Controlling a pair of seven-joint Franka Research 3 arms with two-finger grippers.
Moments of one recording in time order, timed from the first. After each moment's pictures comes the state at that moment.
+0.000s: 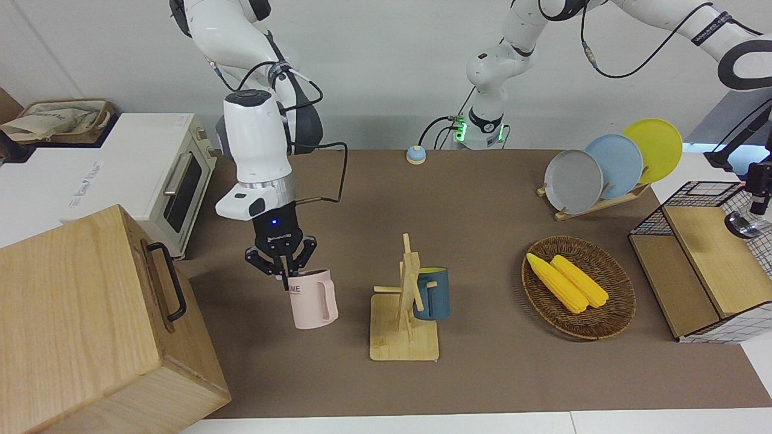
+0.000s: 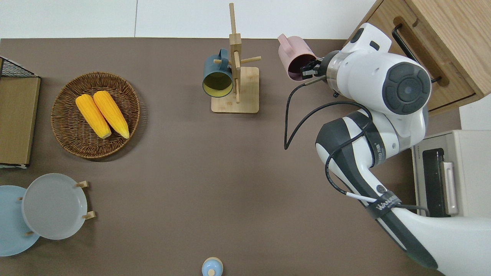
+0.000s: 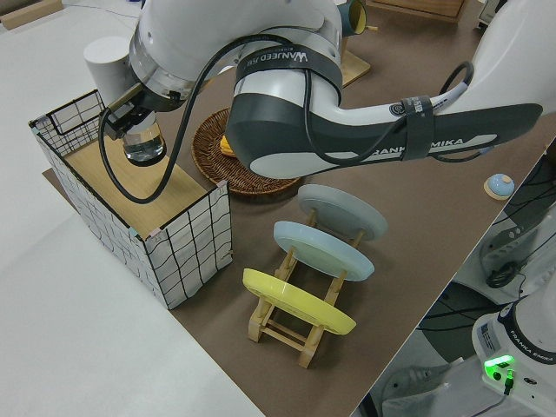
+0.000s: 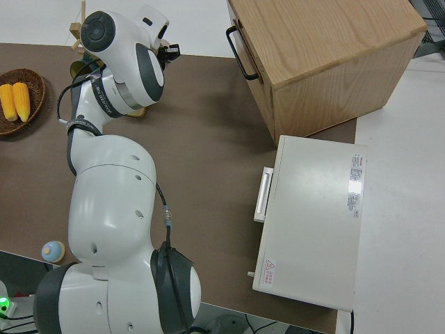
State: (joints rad) left arm 0.45 0.26 0.08 -1.49 -0.37 2.24 0.57; right arm -0.14 0.40 0.43 -1.55 -0.34 2.42 0.16
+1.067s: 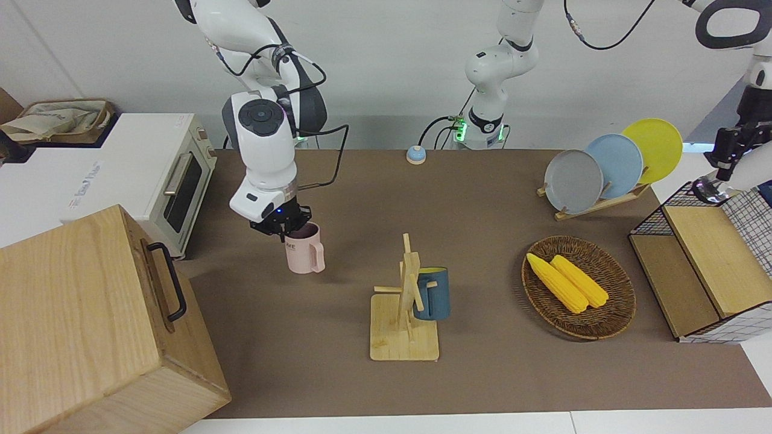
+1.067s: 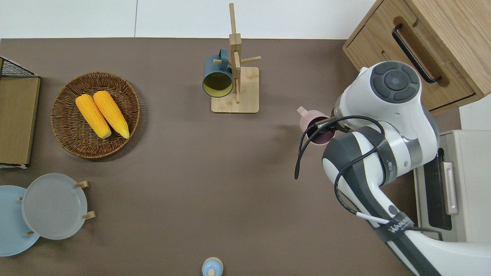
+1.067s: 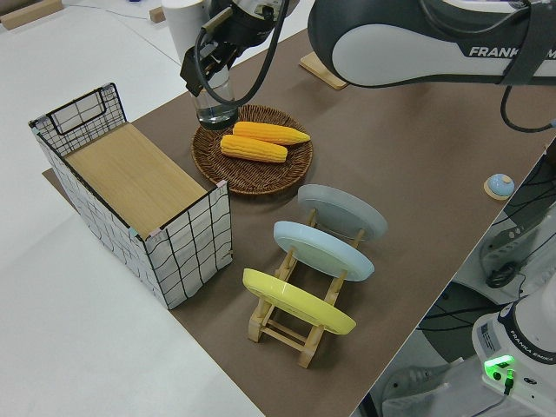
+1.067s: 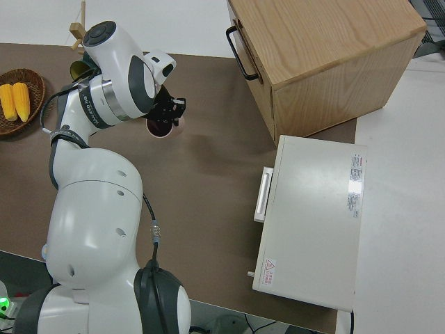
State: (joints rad) left arm 0.35 0.03 0.07 -1.64 -0.18 2.10 0.35; right arm -0.14 0.30 0.46 -1.69 -0.22 1.90 0.17
